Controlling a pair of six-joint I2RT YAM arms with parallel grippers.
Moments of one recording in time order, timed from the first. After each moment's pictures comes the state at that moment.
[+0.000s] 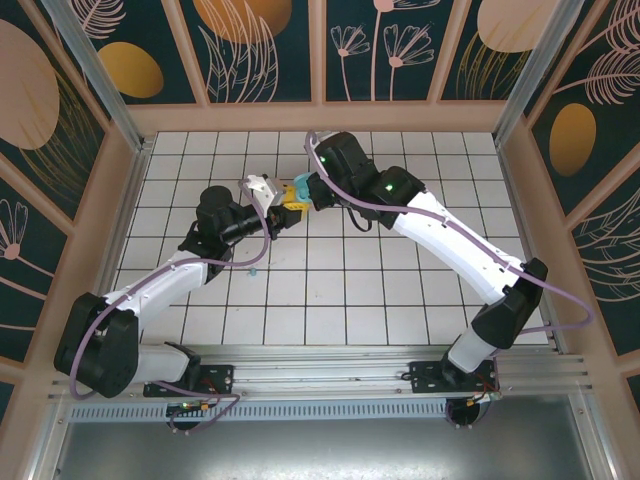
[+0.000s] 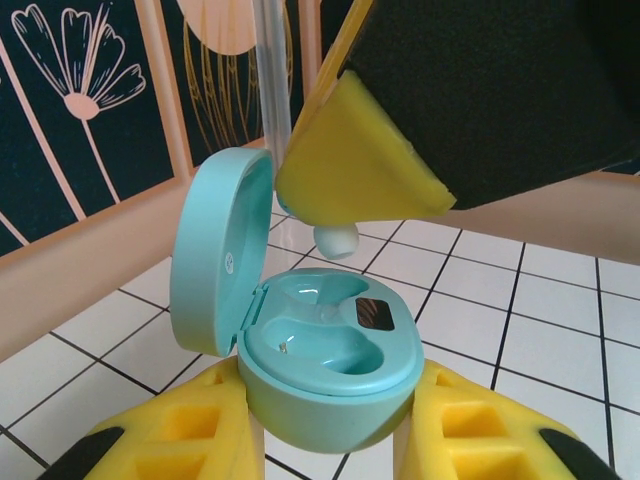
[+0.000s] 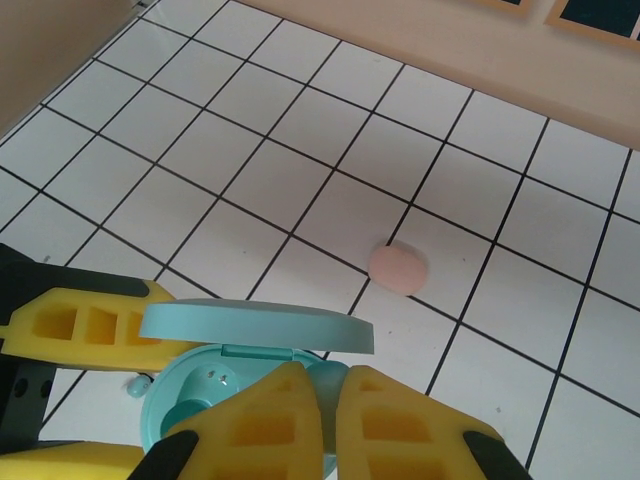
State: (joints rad) left arm -0.45 1.33 0.75 0.51 0.64 0.06; right arm 0.86 1.61 1.74 -0.80 0.23 0.20
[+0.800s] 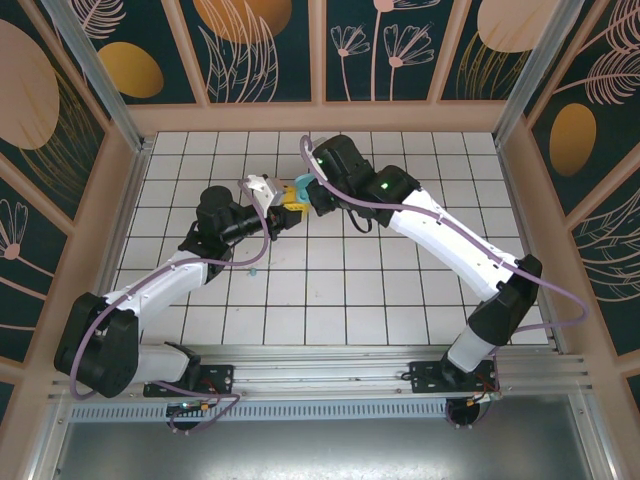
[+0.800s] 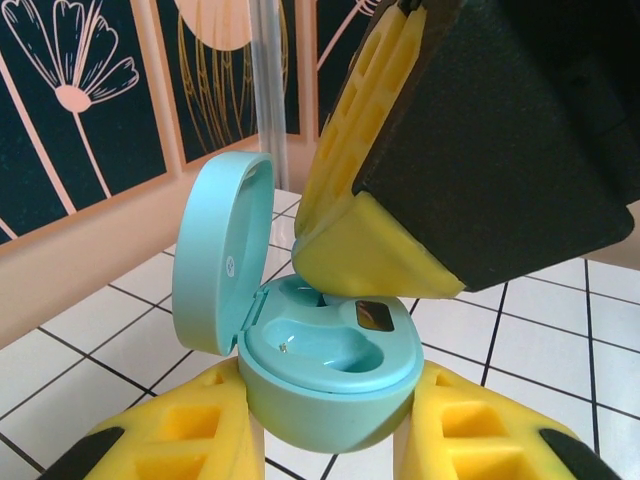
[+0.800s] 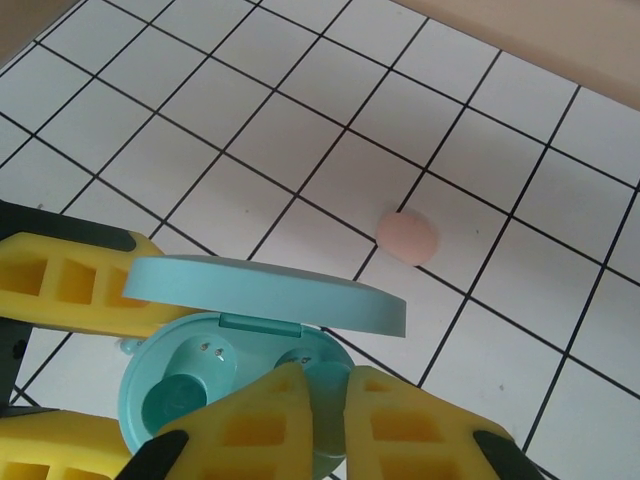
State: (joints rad) left arm -0.45 1.33 0.75 0.51 0.65 0.04; right arm 0.85 1.64 1.74 -0.85 0.17 0.16
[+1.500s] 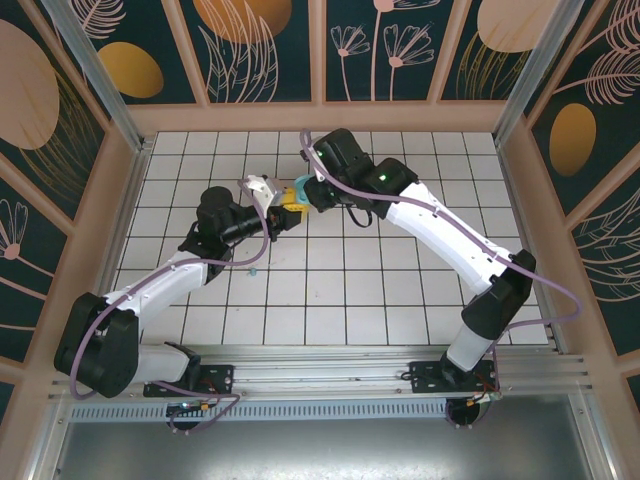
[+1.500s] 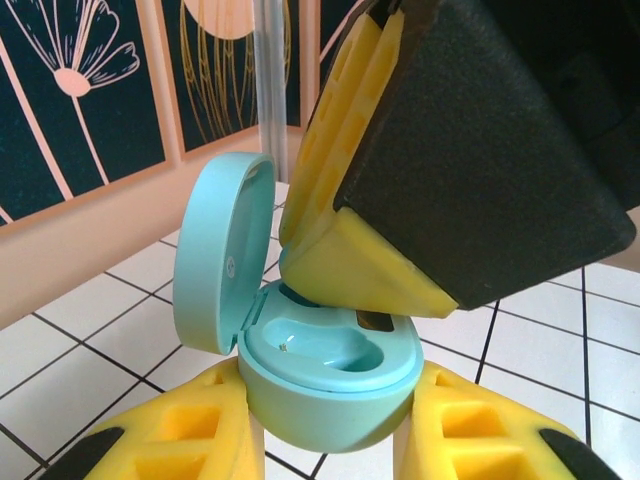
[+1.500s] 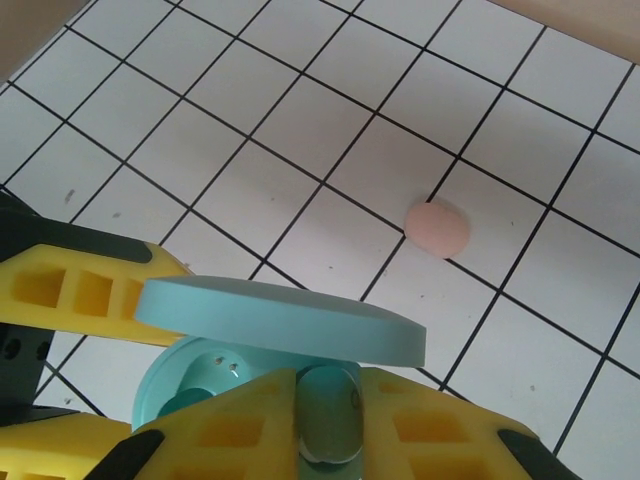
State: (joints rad) left arm -0.45 1.33 0.74 0.51 0.65 0.02; right arm 0.82 1.68 1.80 -0.89 0.07 0.16
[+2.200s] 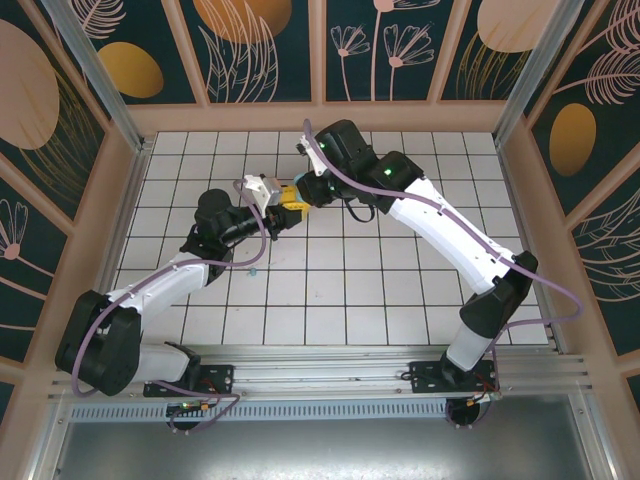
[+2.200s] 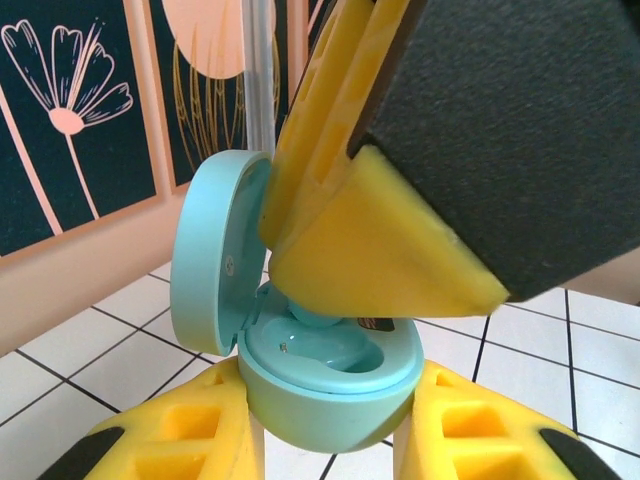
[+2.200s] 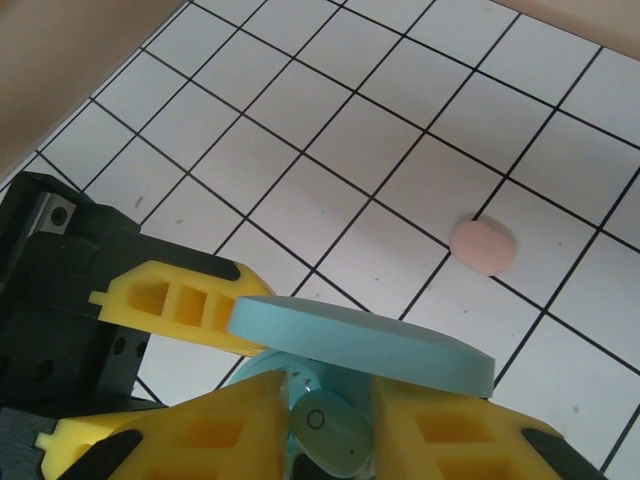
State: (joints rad) left arm -0.45 1.34 0.72 0.62 0.67 -0.04; right arm 0.82 1.69 1.88 -0.93 -0.03 0.16
